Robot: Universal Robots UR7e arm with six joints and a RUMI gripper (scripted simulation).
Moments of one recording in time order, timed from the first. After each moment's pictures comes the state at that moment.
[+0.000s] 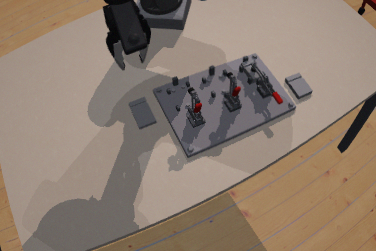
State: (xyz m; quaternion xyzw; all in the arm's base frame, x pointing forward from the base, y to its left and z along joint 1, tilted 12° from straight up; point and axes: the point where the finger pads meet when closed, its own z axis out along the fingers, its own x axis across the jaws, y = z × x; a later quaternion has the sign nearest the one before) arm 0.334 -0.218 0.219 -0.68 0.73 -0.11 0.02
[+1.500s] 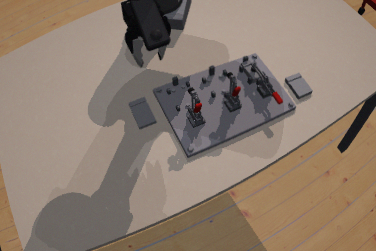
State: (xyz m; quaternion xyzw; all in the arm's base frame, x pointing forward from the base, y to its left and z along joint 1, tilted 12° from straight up) arm 0.353 -0.179 0.222 -0.68 0.73 -0.10 0.02
